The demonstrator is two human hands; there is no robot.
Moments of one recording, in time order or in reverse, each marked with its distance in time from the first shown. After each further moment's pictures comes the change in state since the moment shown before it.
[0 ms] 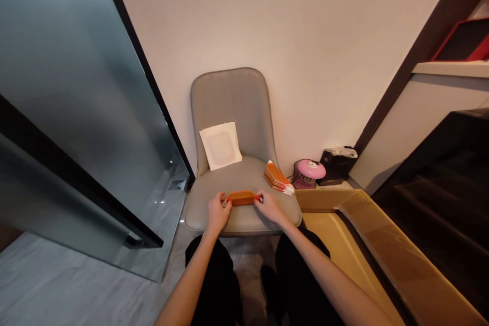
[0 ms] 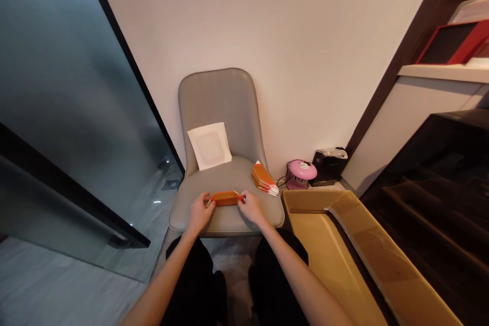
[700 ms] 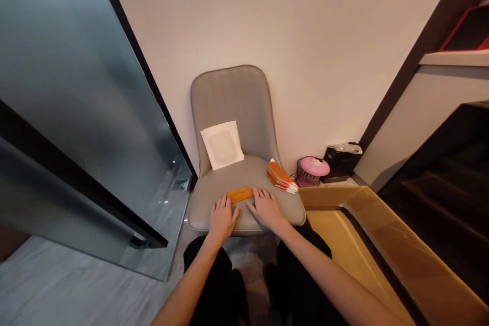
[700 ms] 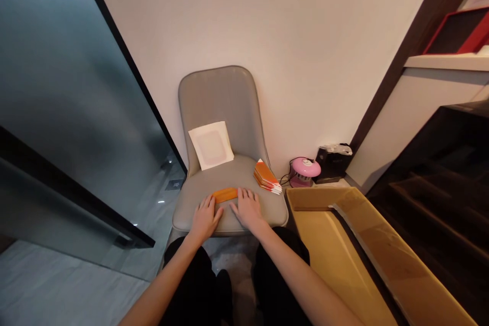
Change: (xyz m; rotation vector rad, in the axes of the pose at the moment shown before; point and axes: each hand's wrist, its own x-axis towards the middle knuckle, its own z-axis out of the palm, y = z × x) left_hand -0.022 0.009 -0.011 0.491 -0.194 0.221; right_hand -0.016 -0.040 0.006 -0.616 -0.123 -0.063
